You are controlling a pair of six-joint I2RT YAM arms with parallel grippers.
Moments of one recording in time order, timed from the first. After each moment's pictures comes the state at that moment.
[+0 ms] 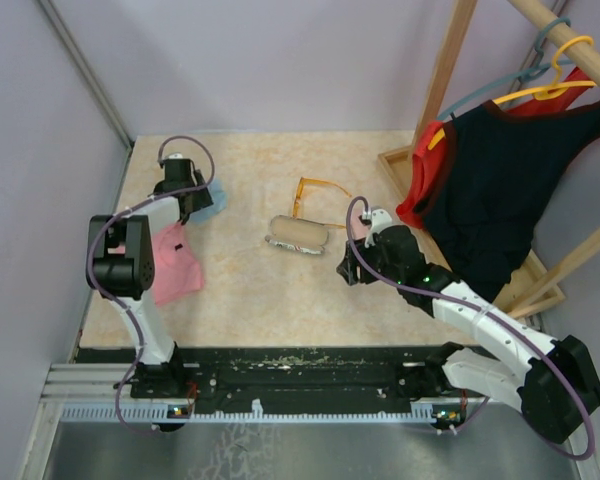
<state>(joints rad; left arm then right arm) -0.04 1.91 1.21 -0.04 -0.28 -0.34 0.61 1.01 0.60 -0.17 -0.08 0.31</state>
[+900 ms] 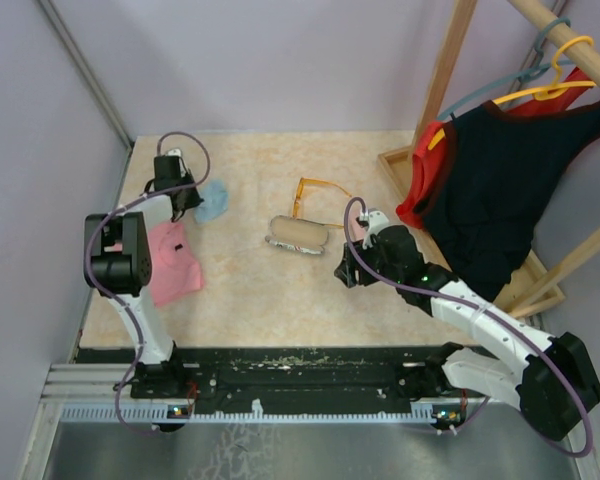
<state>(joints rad) 0.02 1.98 1.25 0.02 -0.01 -0.26 0.61 1.03 0.60 -0.17 -0.13 0.31</state>
